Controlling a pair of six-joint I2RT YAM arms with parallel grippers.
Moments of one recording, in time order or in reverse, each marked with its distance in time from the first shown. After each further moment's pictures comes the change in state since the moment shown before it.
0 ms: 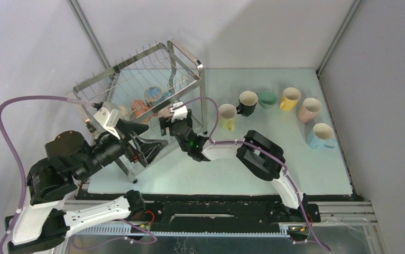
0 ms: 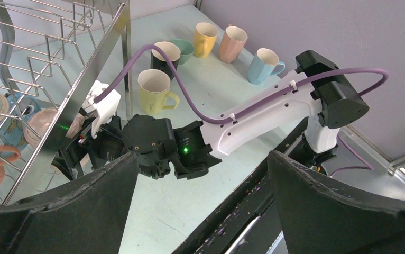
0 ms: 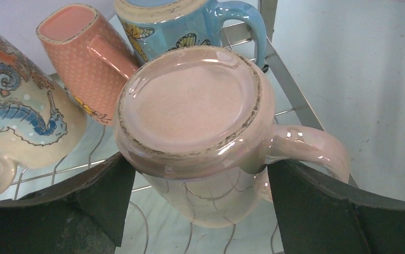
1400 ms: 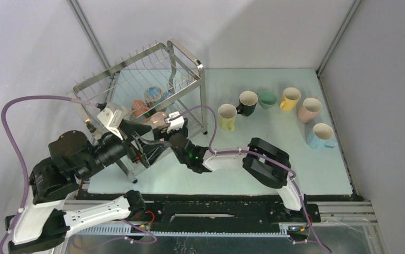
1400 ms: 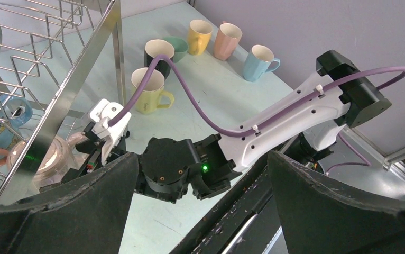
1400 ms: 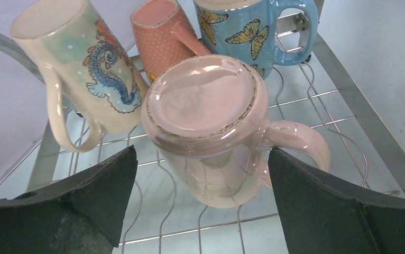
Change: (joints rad) left arm 0.000 -0.001 -0.020 0.016 0.025 -0.002; right arm 0.114 -0.086 -0.078 0.010 0.038 0.049
